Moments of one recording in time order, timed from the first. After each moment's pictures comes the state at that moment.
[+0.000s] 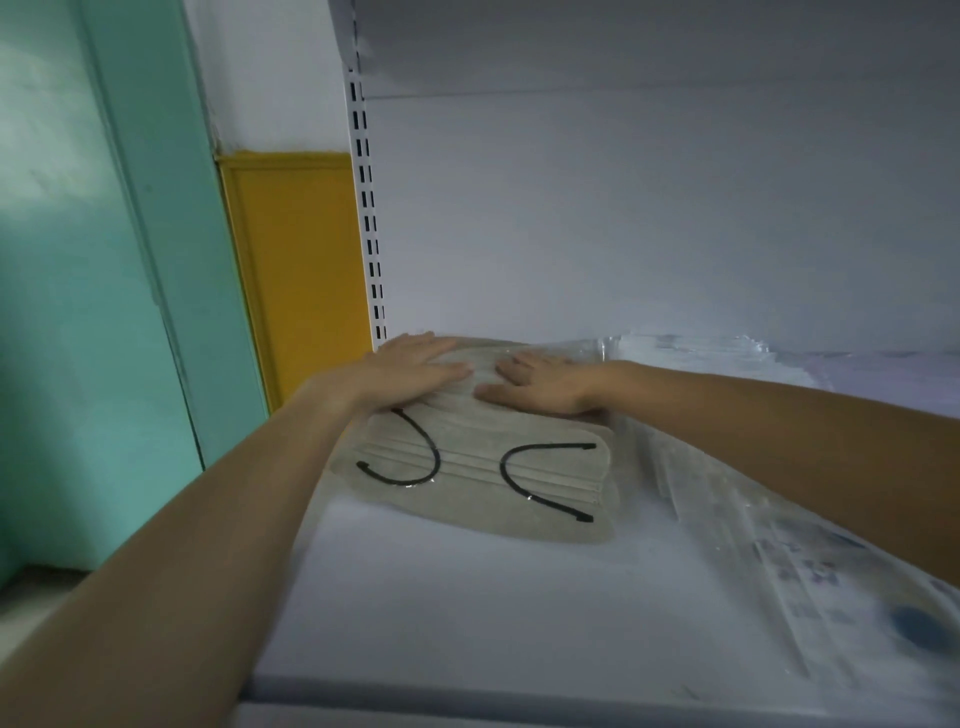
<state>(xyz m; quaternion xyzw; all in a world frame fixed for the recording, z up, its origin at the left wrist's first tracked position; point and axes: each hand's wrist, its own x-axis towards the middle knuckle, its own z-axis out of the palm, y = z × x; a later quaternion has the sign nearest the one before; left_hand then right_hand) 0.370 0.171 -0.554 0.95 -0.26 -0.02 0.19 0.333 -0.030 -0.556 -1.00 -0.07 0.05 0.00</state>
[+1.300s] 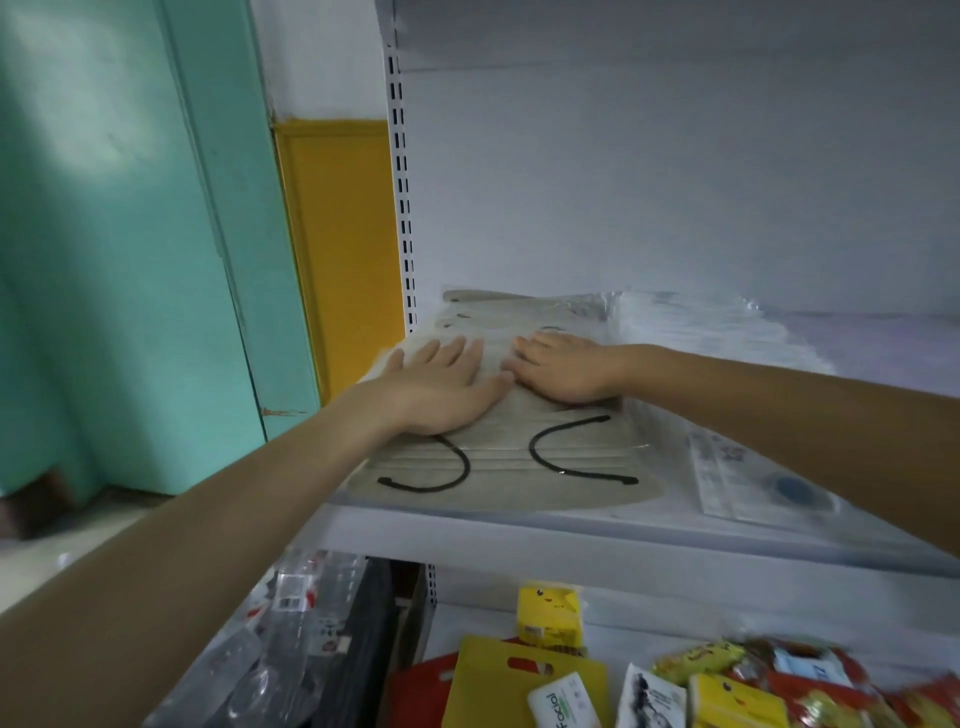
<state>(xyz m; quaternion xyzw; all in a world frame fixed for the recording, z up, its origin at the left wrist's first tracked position) 0.221 0.162 -0.572 0.98 -0.20 -0.03 0.02 0.248 -0.011 -0.567 -1.00 -0.08 0.04 0.02</state>
